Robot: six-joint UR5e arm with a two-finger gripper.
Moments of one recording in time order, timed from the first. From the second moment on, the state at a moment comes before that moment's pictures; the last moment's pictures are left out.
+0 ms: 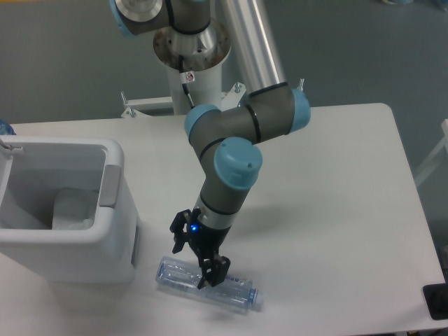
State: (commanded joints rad) arm 2.32 -2.11 -1.61 -0.78 1.14 1.28
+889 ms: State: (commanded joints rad) arm 2.23 -2.20 -1.57 -0.78 1.26 1.38
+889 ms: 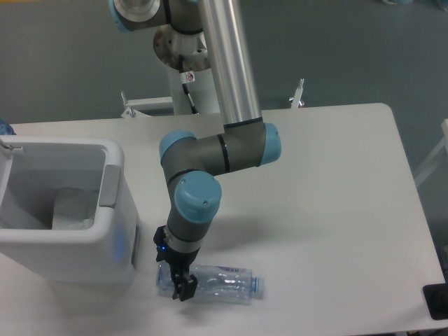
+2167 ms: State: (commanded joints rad) arm 2.26 -2.22 -1.39 -0.78 1.31 1.25
